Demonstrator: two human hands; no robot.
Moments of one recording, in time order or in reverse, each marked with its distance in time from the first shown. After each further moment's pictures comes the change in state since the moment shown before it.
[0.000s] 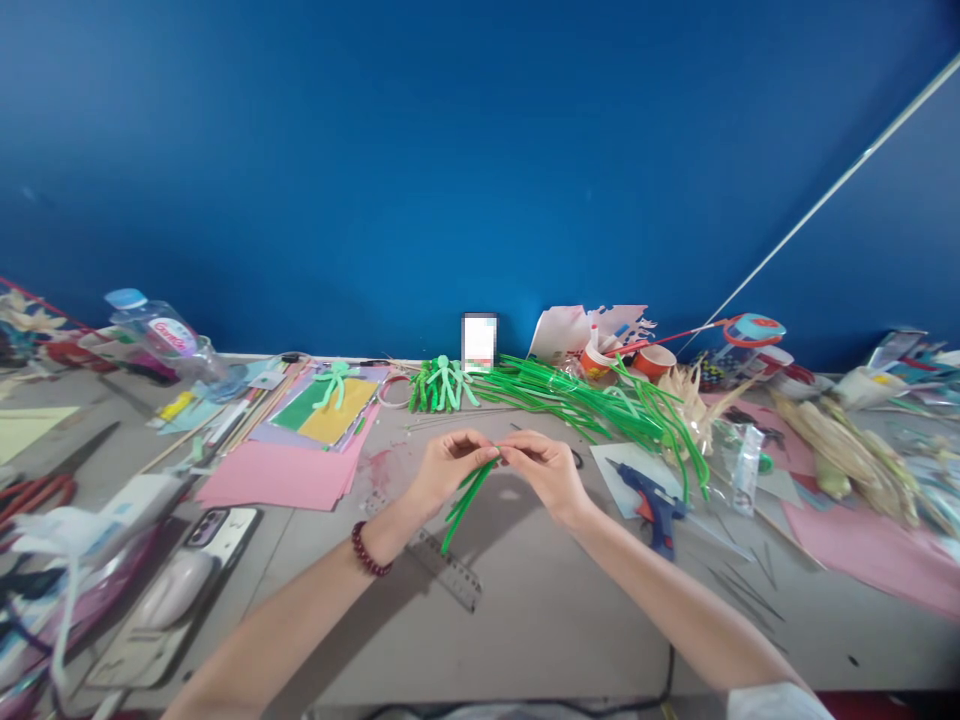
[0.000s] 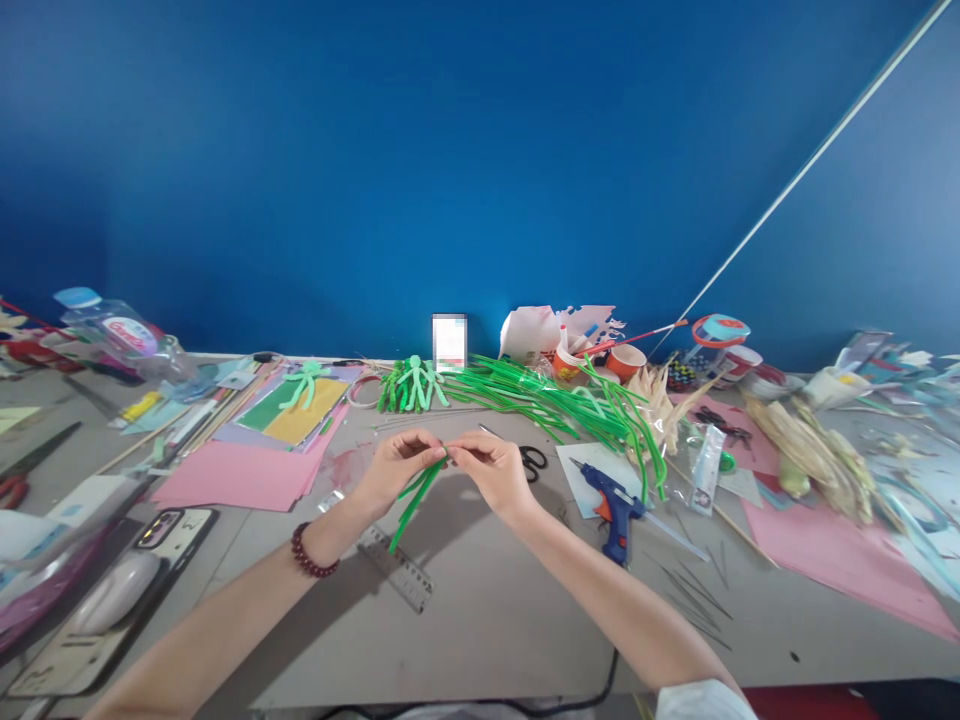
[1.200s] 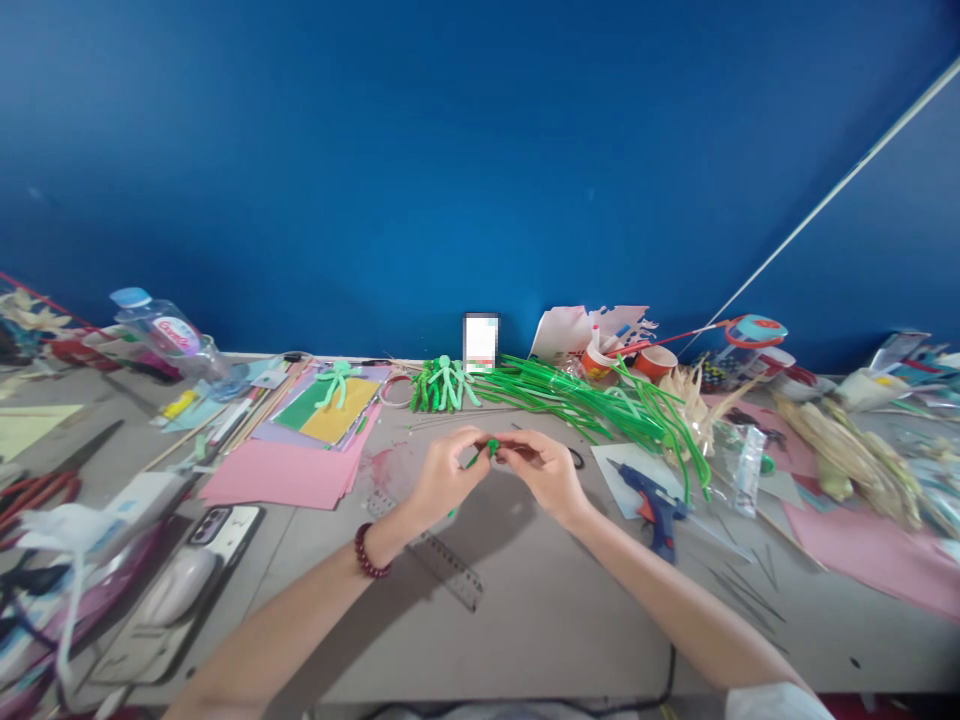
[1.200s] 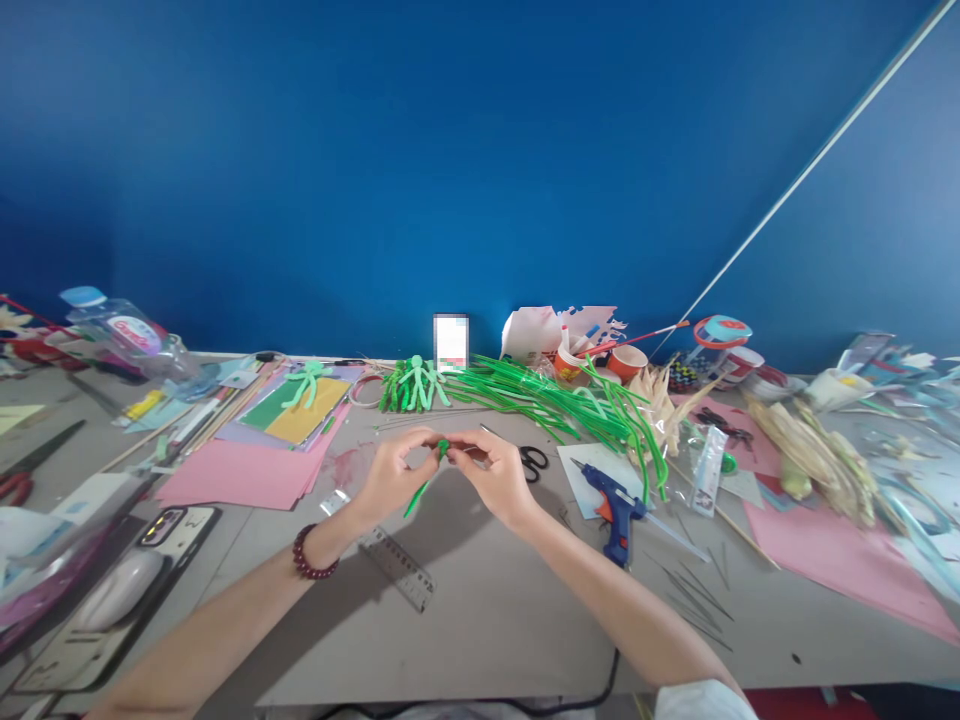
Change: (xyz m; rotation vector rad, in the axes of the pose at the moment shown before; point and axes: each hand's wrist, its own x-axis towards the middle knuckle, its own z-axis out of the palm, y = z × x) left_hand -0.009 0.009 0.000 0.672 0.033 0.415; right_hand -0.001 0.003 0.000 -0.077 -0.045 -0.097
